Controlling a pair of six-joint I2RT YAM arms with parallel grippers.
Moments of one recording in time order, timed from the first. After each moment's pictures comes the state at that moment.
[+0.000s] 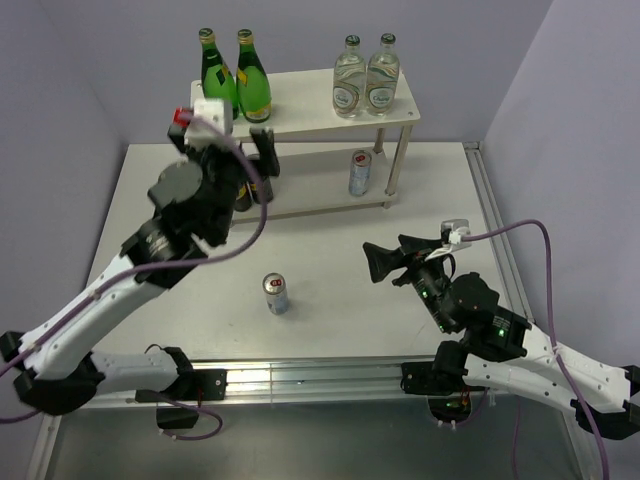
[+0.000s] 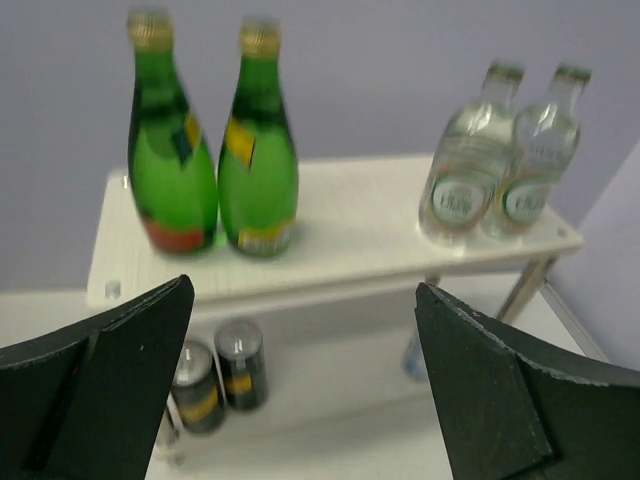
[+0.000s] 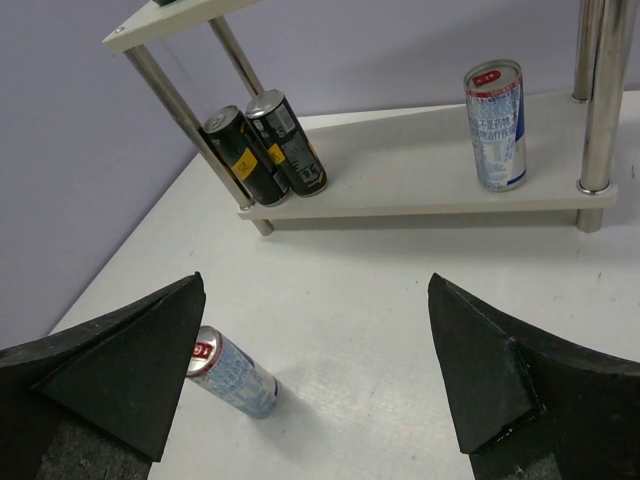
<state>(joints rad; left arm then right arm) -0.90 1.26 1.62 -0.12 -0.75 0.05 1.09 0.49 0.65 -0.12 0.68 0.36</state>
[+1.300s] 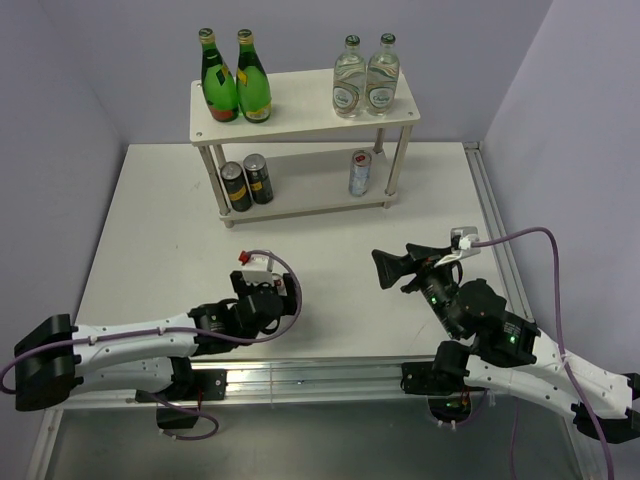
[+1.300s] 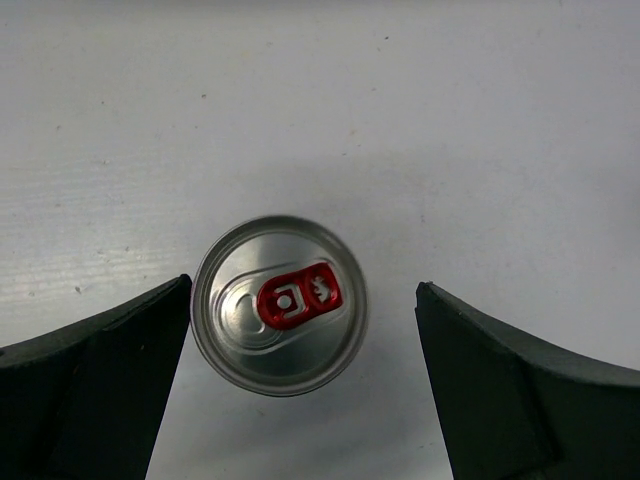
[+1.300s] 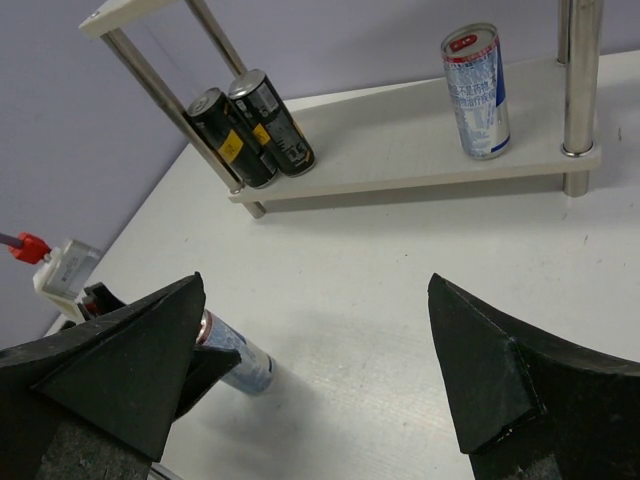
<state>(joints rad) -1.20 1.03 0.51 -0.10 -0.76 -0.78 1.09 0.39 0.63 -0.25 0.69 0.43</state>
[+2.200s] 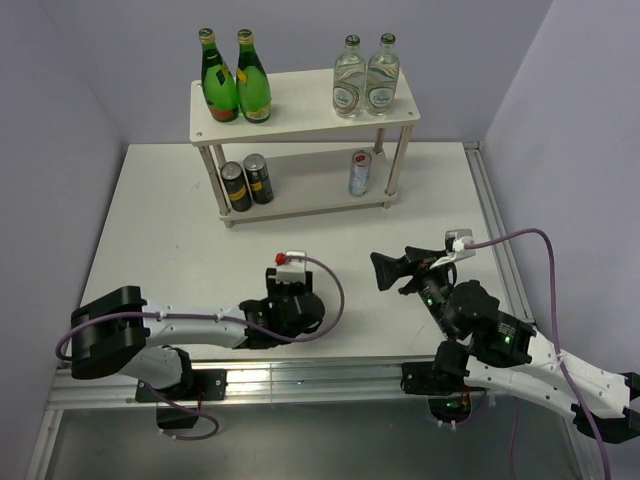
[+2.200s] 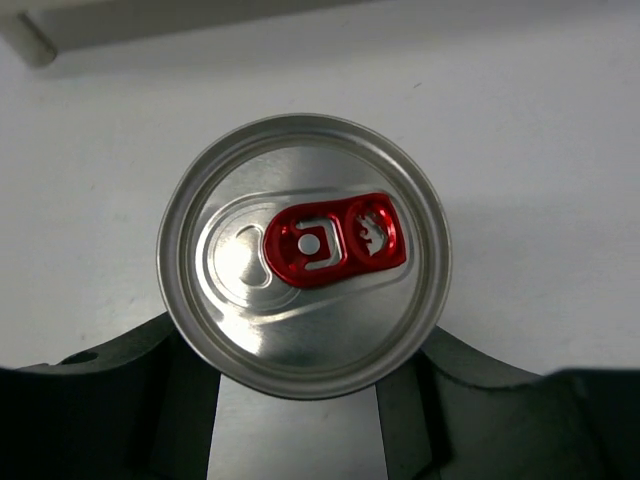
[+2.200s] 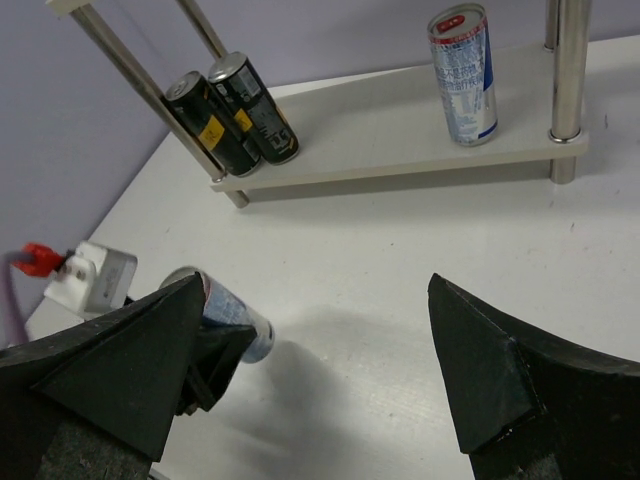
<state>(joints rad) -1.29 1.41 0.63 -0.03 -1.06 -0.79 1.09 0.39 0.59 -0.26 0.71 0.43</state>
